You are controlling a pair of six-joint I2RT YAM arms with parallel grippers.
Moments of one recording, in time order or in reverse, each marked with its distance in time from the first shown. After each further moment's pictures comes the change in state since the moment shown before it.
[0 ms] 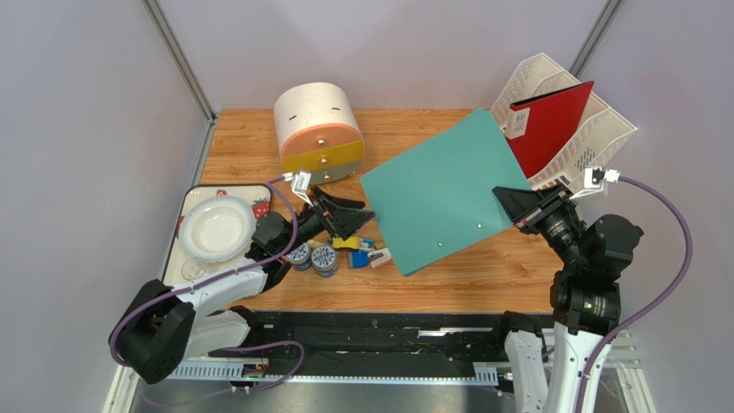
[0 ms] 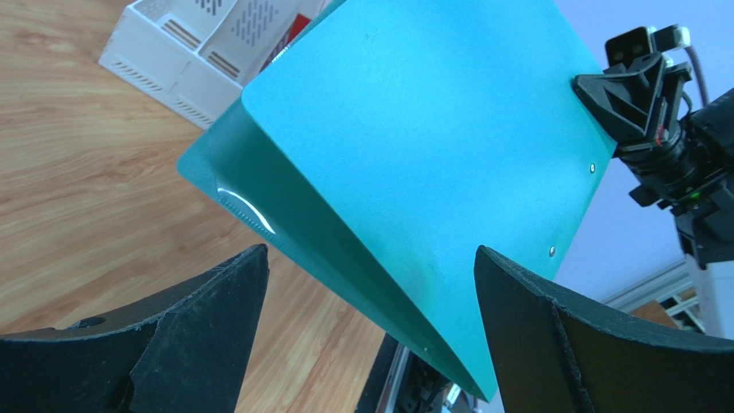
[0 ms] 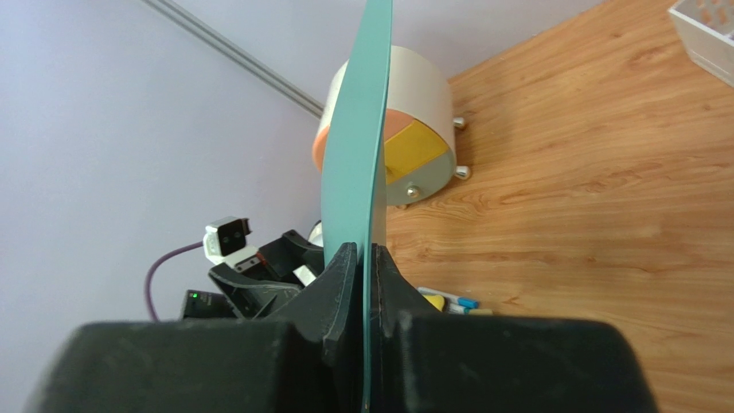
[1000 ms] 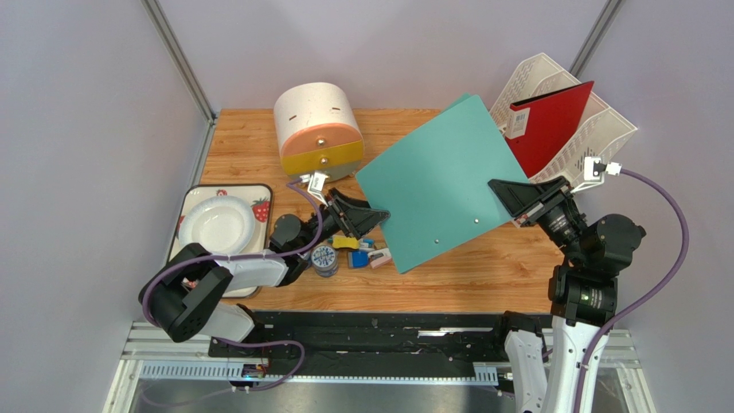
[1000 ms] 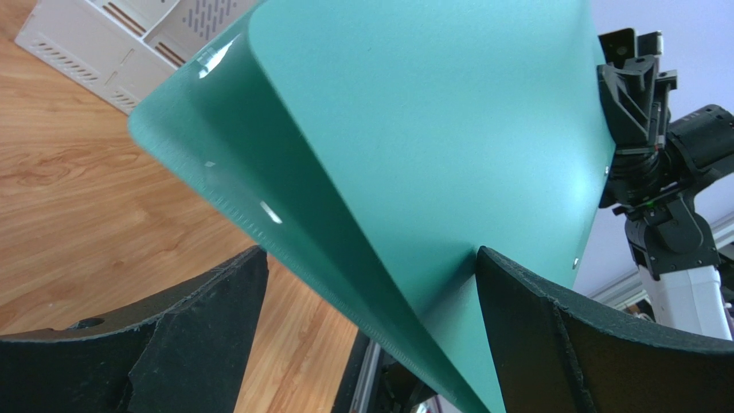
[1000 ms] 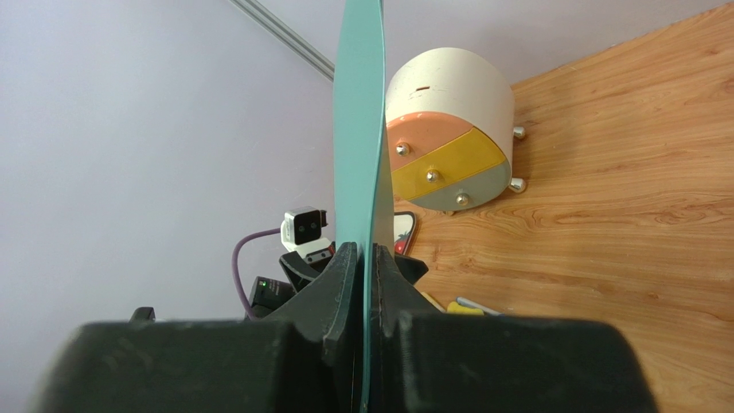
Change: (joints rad) left arm -0.085 0.274 0.018 0.328 -0.051 -0.116; right arm 0.000 0.020 -0.048 0.248 -0.130 0.139
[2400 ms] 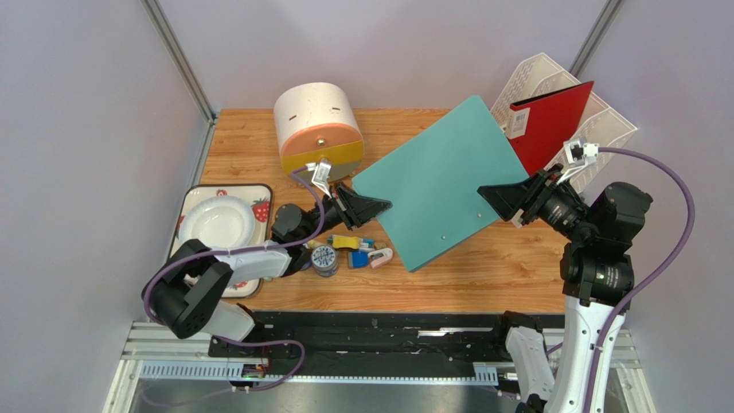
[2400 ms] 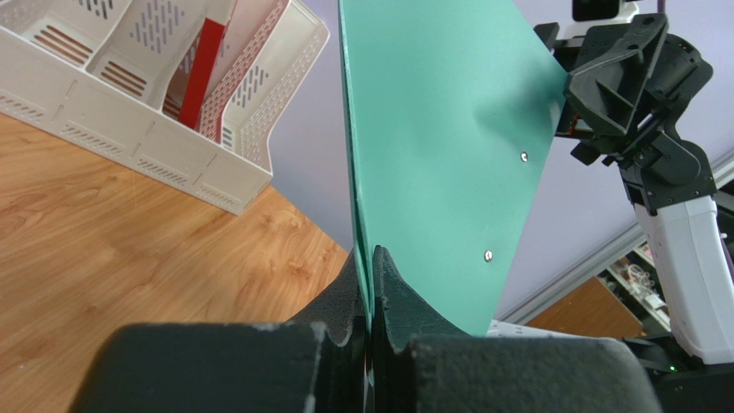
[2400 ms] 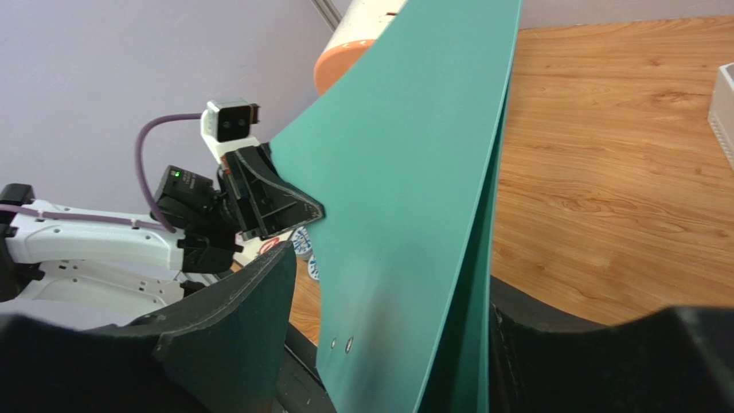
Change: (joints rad) left arm 0.012 0.037 0.106 -0.005 0.126 0.007; right arm 0.000 0.164 0.211 -0.315 -0.157 -0.521
